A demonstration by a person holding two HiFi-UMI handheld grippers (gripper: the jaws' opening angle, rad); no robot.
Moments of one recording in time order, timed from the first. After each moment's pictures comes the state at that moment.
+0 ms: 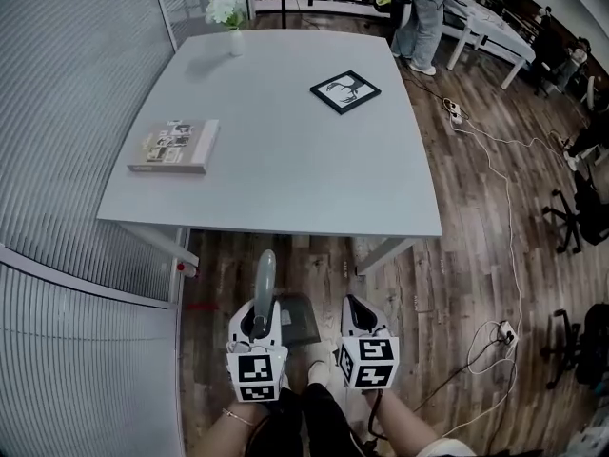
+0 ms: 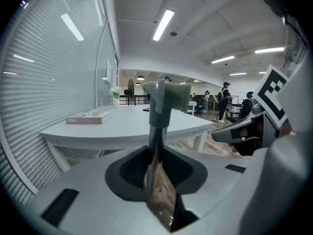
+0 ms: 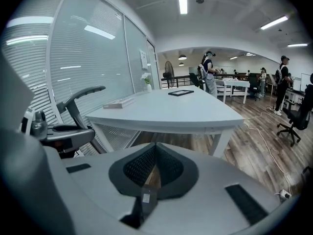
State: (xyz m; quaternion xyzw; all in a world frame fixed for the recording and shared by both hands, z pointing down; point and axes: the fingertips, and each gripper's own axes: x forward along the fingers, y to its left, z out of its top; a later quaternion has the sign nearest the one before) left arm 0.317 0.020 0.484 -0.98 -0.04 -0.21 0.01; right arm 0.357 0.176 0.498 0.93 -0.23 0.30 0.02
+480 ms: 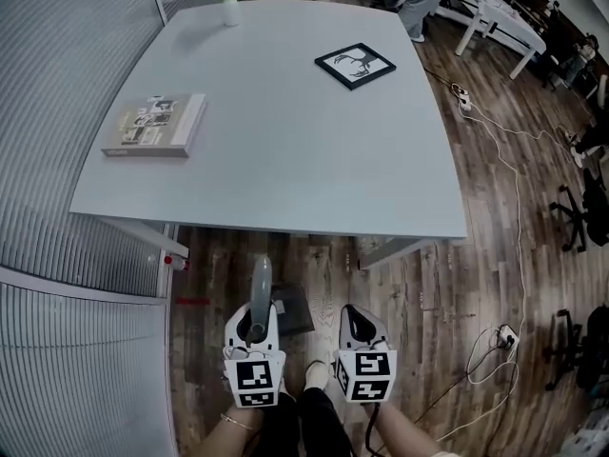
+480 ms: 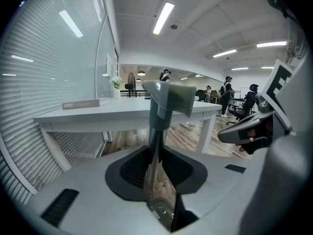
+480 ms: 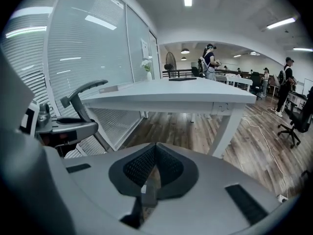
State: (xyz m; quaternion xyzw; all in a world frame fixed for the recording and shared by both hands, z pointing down) left arm 0.336 0.011 0.568 -0.97 -0.03 -0.23 0.01; right arm 0.363 0.172 0.580 0.91 -0.23 0.33 0.05
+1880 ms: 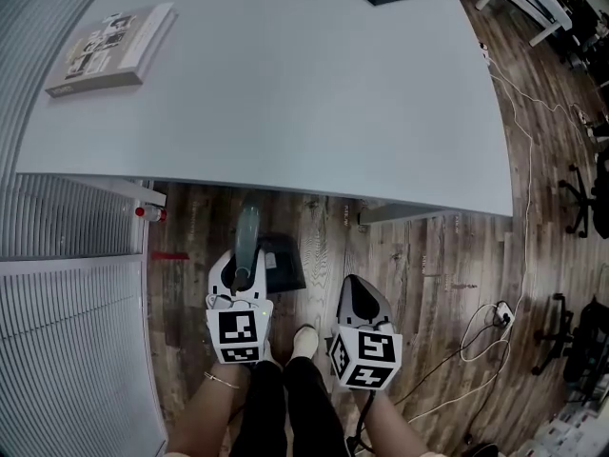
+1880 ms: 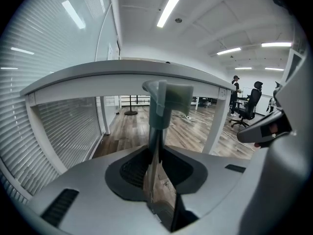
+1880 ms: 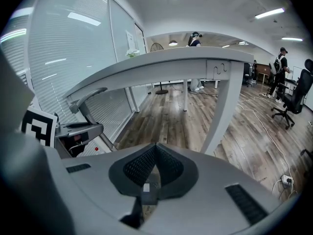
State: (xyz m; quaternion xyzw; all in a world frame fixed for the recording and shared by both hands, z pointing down) left arm 0.390 0.002 0.667 -0.97 -0.03 -0.25 0.00; right arm 0.380 0.187 0.660 0.91 -0.17 0.37 0.01
